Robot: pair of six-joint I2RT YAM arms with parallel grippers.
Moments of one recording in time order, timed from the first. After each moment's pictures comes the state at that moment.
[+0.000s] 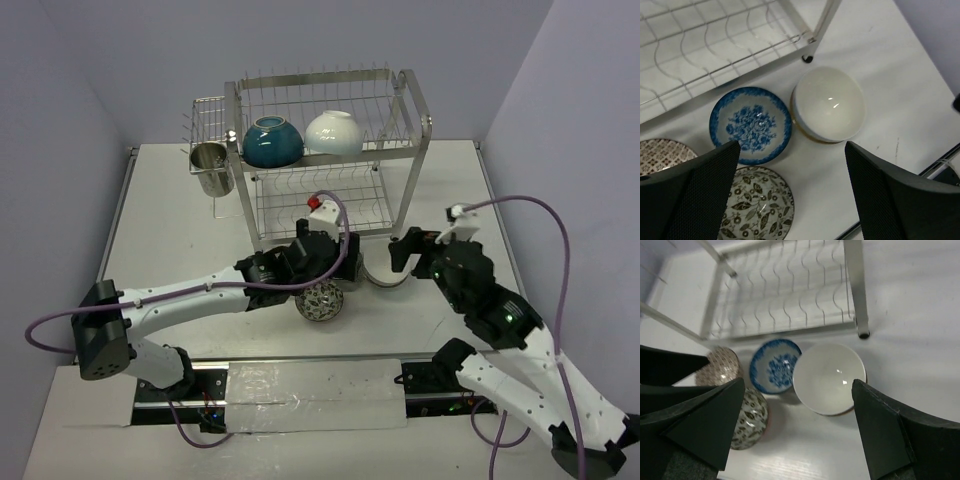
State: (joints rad) left arm -1.17 1.45 1.13 -0.12 -0.49 -0.50; right arm 0.66 0.52 0.82 -0.60 0.42 0.48
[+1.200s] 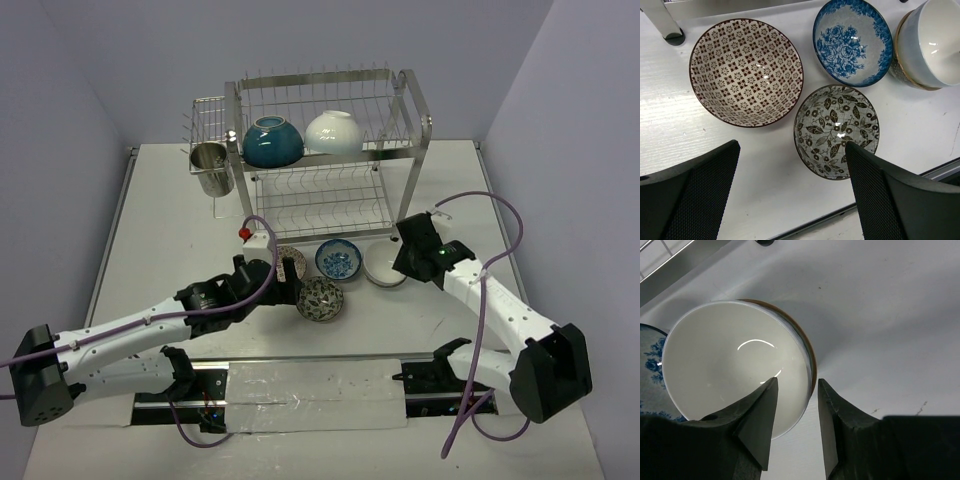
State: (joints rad) left arm -1.05 1.03 0.69 -0.35 -0.45 -0.75; right arm 0.41 1.11 0.76 -0.69 0.34 0.78
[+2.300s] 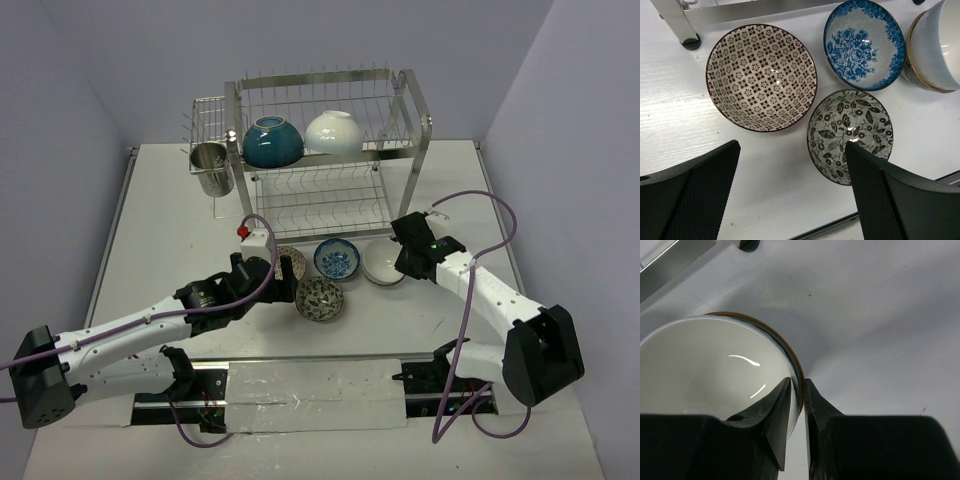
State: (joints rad) left arm -1.01 1.03 0.68 -0.35 -0.46 -0.71; right arm 0.41 1.20 0.76 -0.66 0.38 0.80
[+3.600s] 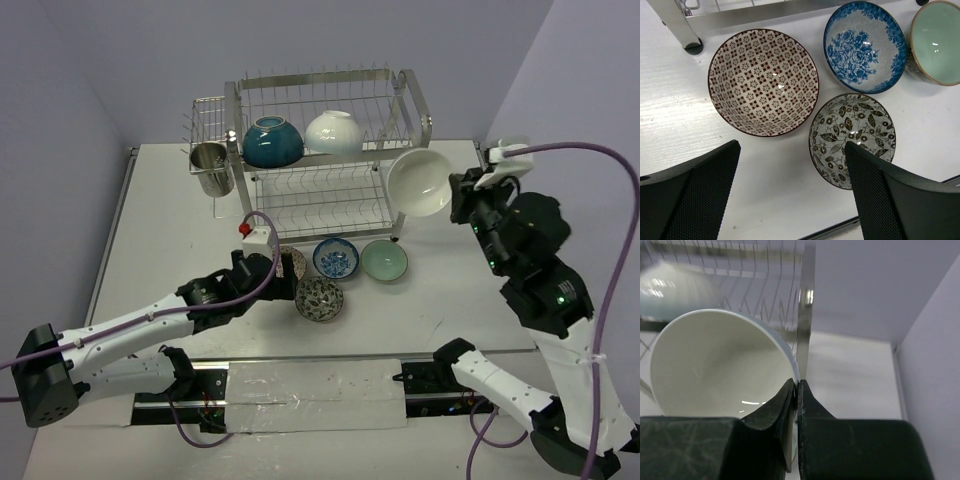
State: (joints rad) left arm -1.00 1.05 0.70 -0.35 -0.45 -0.69; right arm 0.48 0.81 1.34 -0.65 0.35 0.03
